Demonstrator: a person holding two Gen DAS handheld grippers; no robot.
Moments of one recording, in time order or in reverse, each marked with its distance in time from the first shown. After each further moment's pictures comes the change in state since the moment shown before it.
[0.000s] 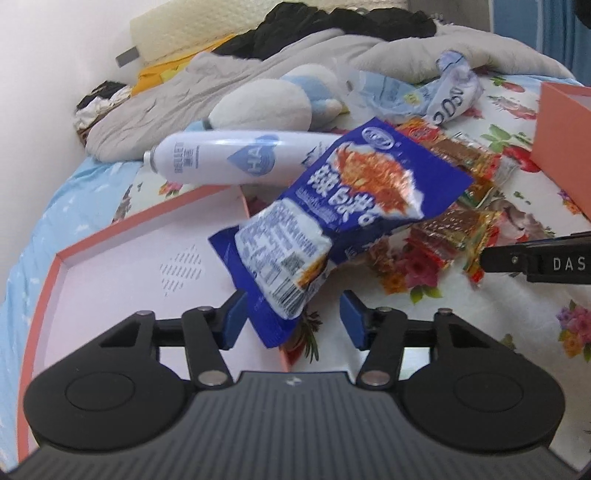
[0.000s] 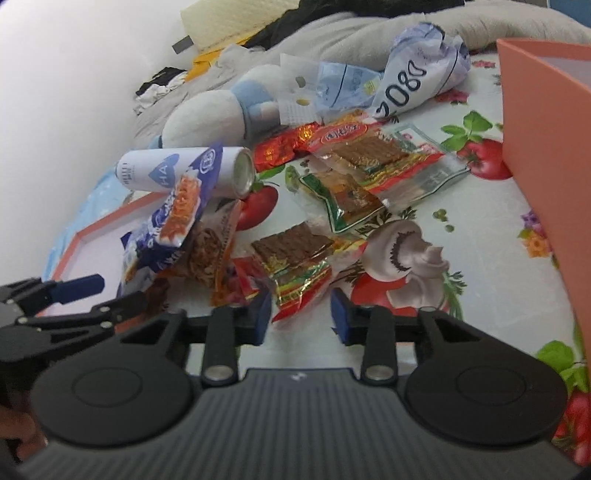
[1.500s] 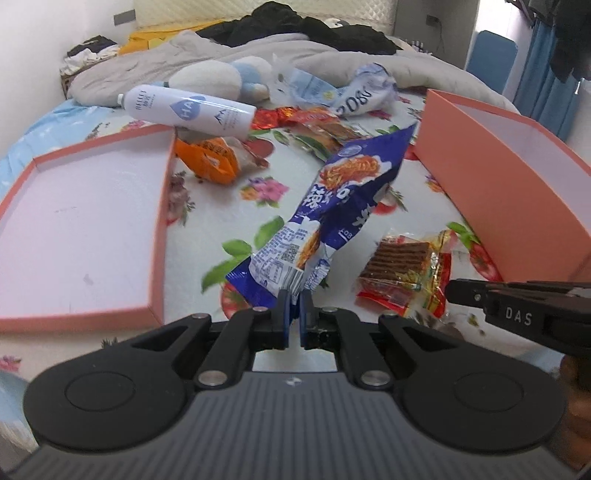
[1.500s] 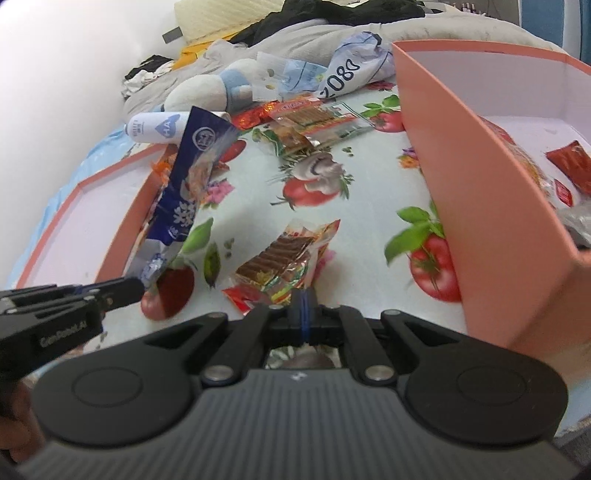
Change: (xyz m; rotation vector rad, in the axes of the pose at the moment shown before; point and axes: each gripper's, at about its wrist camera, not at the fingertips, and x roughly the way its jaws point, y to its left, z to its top) left arm -0.129 -0.087 -0.087 -0.178 0.001 -0.203; right arm -0.136 -0.028 -0.093 -0.056 -0.010 -0.096
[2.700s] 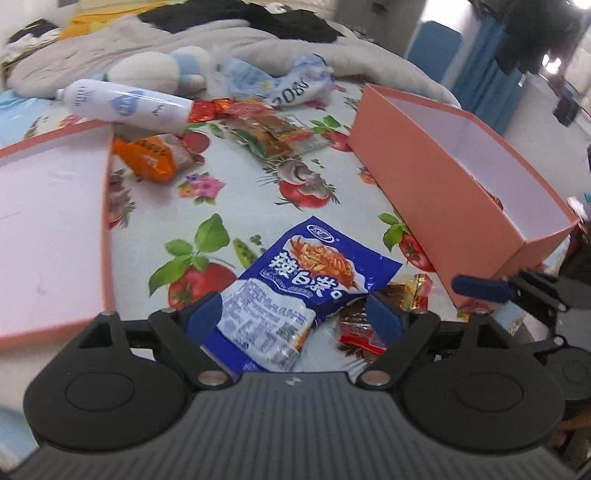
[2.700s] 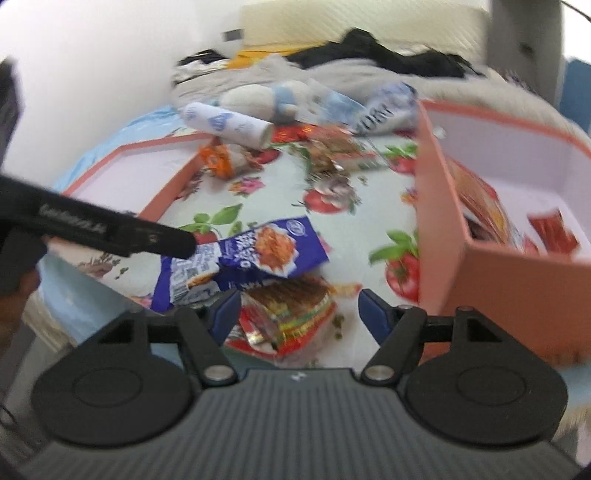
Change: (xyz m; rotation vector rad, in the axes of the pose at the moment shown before) left arm -0.005 0.006 0.021 0.043 0.079 -0.239; right arm -0.053 0.004 -0.023 -0.315 -0.079 0.048
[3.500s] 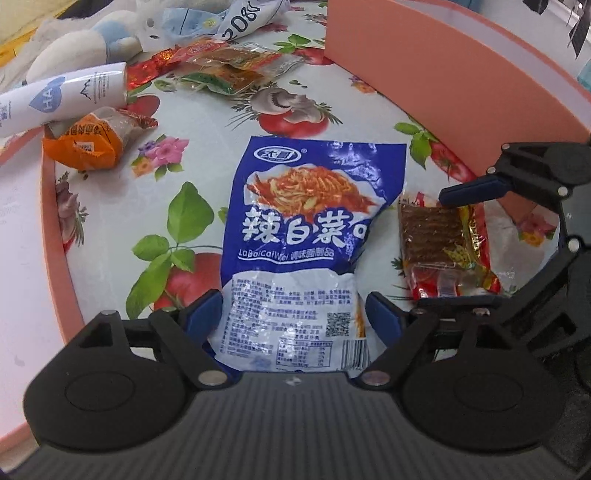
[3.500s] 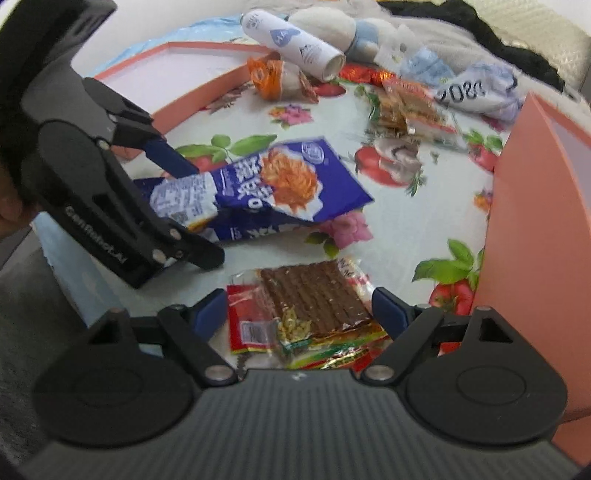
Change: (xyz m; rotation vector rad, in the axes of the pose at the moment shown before) left arm 0.082 0.007 0.000 0.273 0.198 0.014; right arm 0.083 -0.009 0.009 -0.218 0.224 0.120
